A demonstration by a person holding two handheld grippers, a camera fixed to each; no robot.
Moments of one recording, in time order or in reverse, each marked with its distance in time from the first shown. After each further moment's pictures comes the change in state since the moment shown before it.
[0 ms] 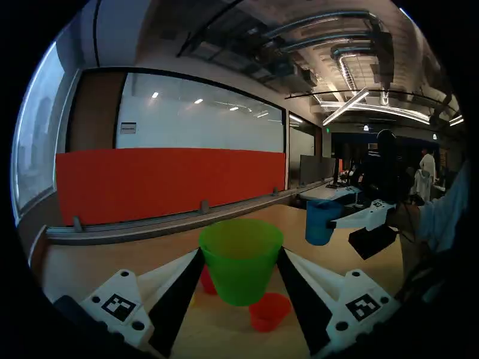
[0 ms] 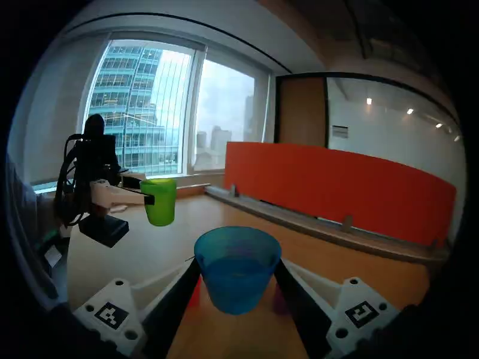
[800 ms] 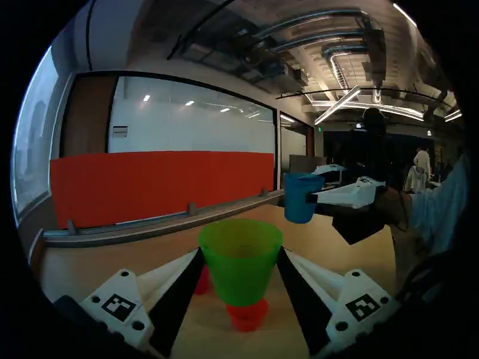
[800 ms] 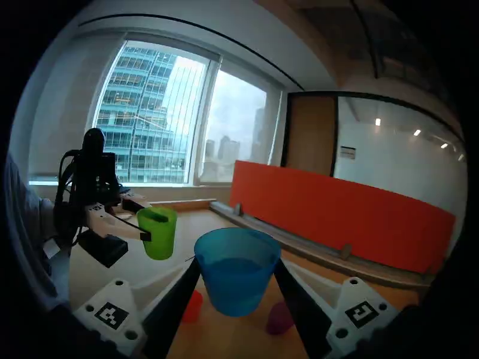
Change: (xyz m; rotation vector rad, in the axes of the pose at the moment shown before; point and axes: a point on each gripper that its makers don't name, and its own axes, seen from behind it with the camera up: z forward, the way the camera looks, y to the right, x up) left arm 0.004 0.041 -0.007 -0.043 0.004 0.022; right arm 0.058 -0.007 -0.003 0.031 0.063 -0.086
